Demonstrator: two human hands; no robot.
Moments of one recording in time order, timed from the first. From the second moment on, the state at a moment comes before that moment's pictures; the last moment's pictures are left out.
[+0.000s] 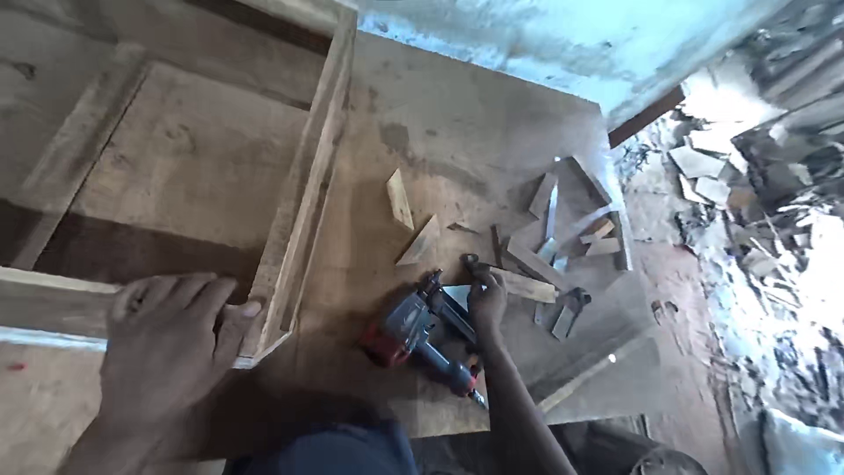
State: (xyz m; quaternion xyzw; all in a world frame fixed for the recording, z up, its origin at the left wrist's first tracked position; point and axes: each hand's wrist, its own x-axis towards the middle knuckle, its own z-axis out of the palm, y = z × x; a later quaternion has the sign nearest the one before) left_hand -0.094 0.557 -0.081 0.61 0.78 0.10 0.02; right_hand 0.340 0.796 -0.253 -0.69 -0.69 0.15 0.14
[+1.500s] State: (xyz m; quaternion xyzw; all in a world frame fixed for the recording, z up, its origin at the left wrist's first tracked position) left_hand -0.143 0.263 -0.003 0.60 0.71 0.23 0.29; right_hand 0.038 0.530 -0.033 -0.14 -0.79 0.59 -0.01
